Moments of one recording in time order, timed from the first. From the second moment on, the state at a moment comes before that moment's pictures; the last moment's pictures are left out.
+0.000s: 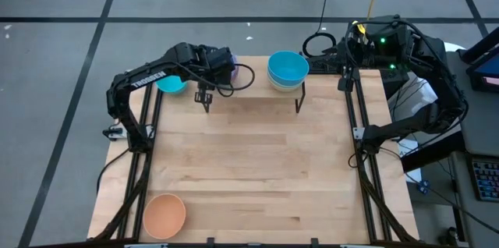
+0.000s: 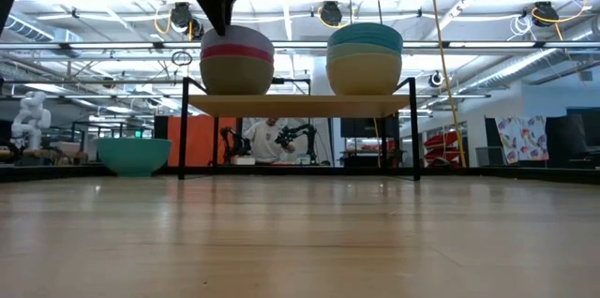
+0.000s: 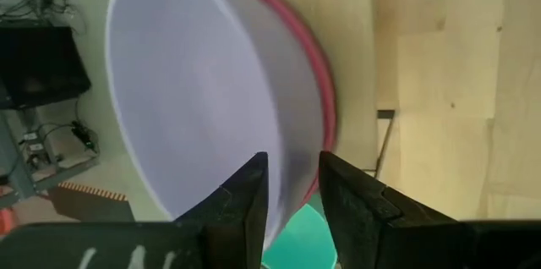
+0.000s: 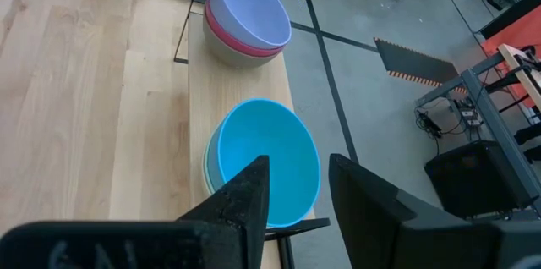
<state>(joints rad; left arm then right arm) 0.32 1.74 1.99 -1.54 -0.39 0.53 -0.41 1.26 1.97 -1.29 0.08 -0.51</state>
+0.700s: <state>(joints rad) 0.33 1.66 1.99 -1.36 -0.41 0.55 -0.41 1.26 1.97 -1.29 0.08 -0.51</state>
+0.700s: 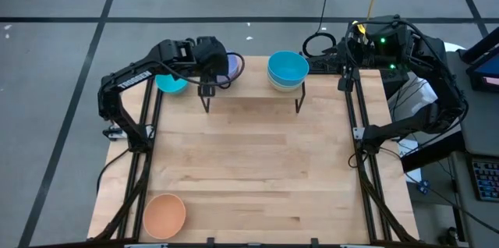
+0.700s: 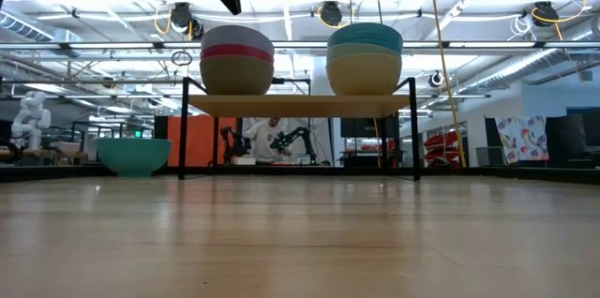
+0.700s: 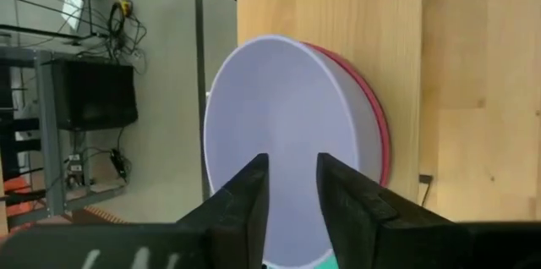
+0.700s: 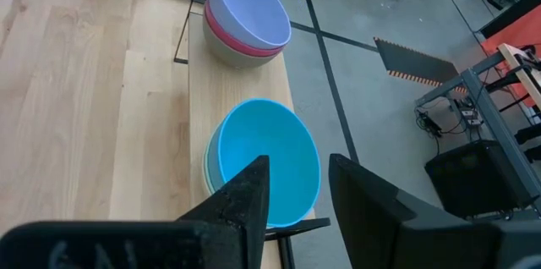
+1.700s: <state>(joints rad) 0.33 1.66 1.87 -1.35 -0.37 0.39 -0.41 1.26 1.97 -1.29 0.08 -0.51</state>
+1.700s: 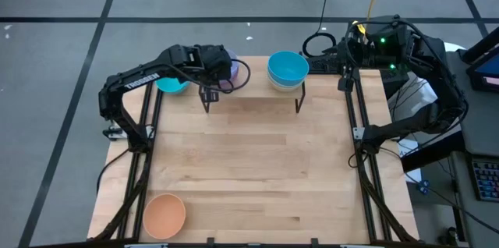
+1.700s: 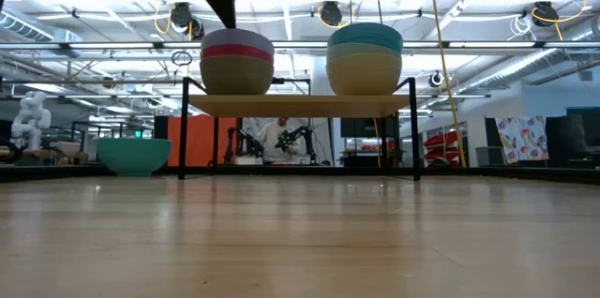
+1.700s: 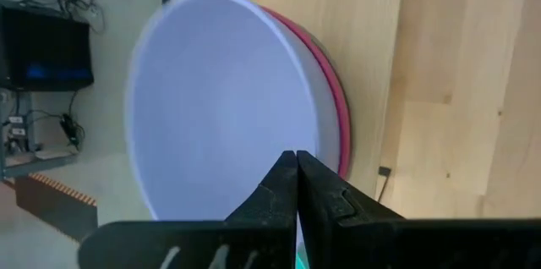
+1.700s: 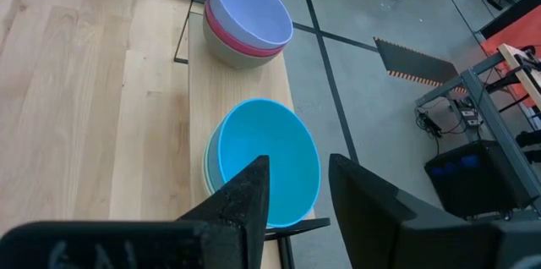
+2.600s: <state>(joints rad) 0.31 1.65 2.25 -1.47 -0.53 0.41 -0.41 1.26 1.61 -0.97 0.15 -0.49</state>
